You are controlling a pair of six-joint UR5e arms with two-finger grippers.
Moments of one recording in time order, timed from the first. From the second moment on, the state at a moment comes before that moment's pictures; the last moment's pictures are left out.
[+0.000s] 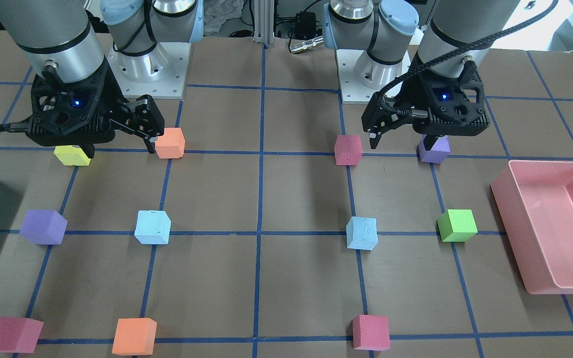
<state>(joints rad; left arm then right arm) -1.58 -1.63 -1.49 -1.54 1.56 -0.01 1.62 -1.45 1.44 -1.59 -1.57 -0.06</state>
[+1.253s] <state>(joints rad) -1.57 -1.82 -1.54 -1.35 1.56 0.01 1.58 -1.18 1.88 -2.31 -1.59 -0.11</state>
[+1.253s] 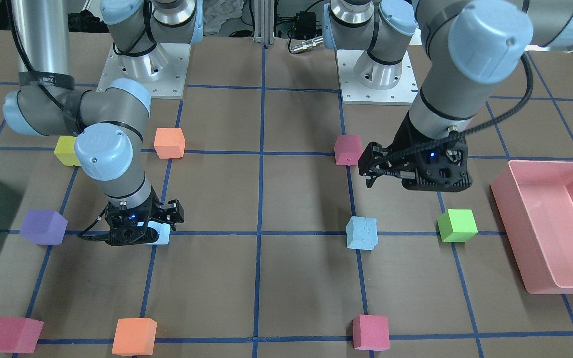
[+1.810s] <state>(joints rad) -1.58 -1.99 -1.55 -1.23 1.56 0.01 1.58 -1.16 1.89 -2.33 -1.60 -0.11</state>
